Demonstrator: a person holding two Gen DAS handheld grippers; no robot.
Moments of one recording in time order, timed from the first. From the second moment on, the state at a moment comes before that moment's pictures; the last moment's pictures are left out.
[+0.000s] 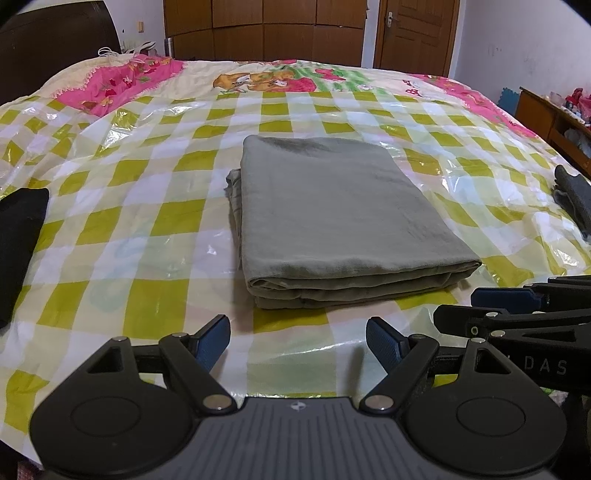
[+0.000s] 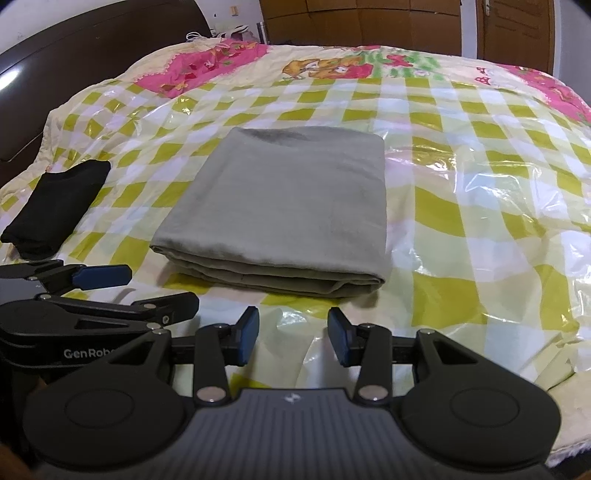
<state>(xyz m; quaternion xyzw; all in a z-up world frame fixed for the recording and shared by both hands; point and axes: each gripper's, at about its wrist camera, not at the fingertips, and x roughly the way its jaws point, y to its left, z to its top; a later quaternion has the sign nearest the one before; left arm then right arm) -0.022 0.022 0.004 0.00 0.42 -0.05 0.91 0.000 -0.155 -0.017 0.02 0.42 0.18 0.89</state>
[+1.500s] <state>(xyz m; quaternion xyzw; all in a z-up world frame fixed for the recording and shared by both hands) -0.024 0.015 0.001 0.02 0.44 -0.03 0.90 -0.008 -0.156 -0.014 0.02 0.43 0.17 0.89</state>
